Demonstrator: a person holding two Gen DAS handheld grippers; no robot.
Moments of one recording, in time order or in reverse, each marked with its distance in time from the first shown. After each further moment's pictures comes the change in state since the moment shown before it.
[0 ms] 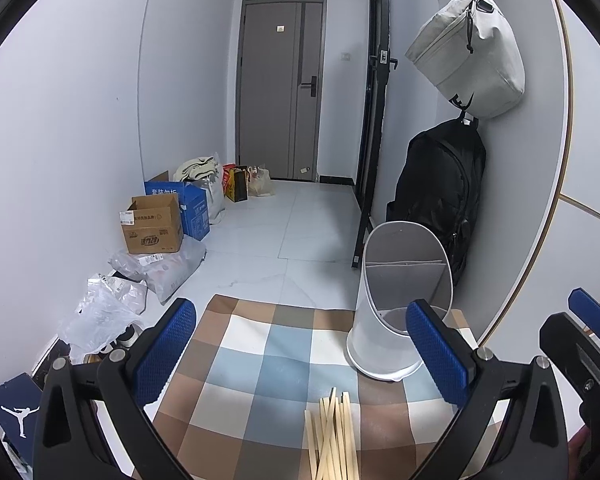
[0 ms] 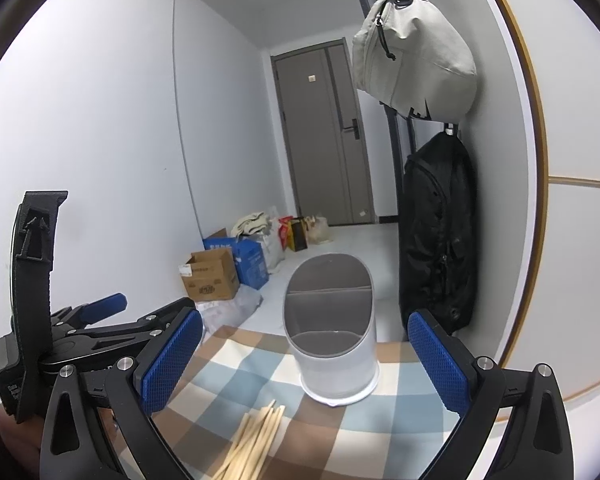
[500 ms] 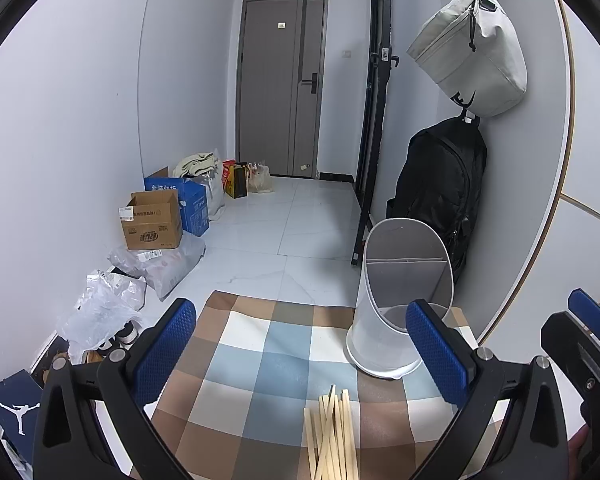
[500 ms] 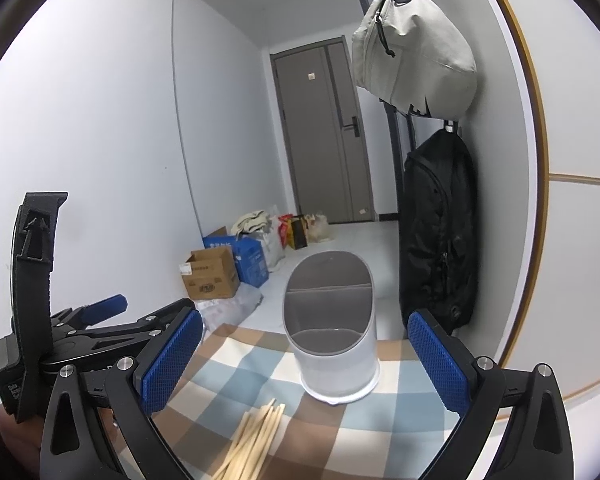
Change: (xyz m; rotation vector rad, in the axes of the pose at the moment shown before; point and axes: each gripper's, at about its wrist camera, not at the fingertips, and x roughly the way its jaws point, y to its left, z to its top) left arm 0.002 0.000 0.000 -0.008 0.012 -0.002; right arm 0.000 0.000 0.000 0.005 0.002 0.005
